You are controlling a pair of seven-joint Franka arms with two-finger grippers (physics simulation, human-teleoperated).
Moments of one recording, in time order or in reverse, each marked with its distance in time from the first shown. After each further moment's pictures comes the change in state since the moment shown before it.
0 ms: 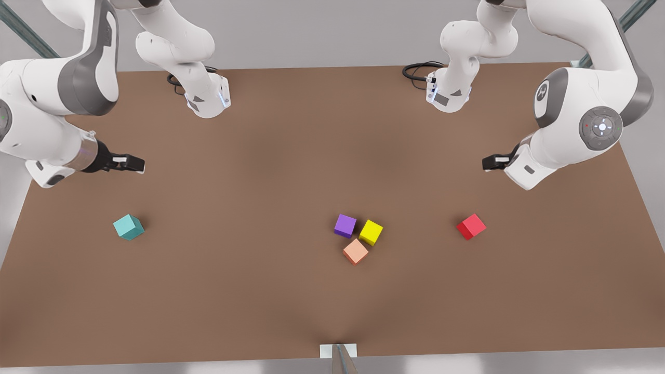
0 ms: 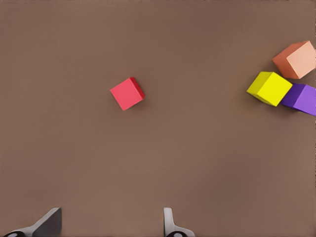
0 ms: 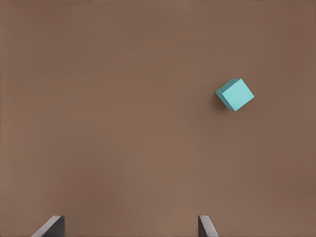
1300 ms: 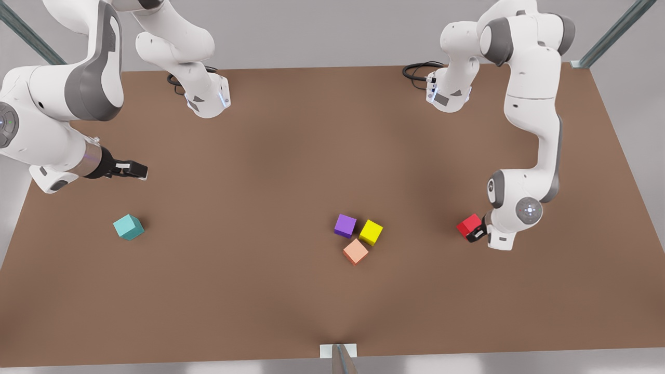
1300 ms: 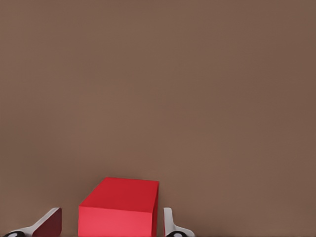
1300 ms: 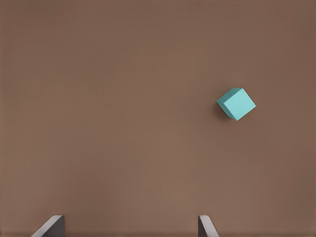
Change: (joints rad) left arm 0.057 0.396 0.072 -0.415 -0.026 0.942 -0.454; right arm 0.003 0.016 0.005 -0.001 -0.004 0.039 0.012
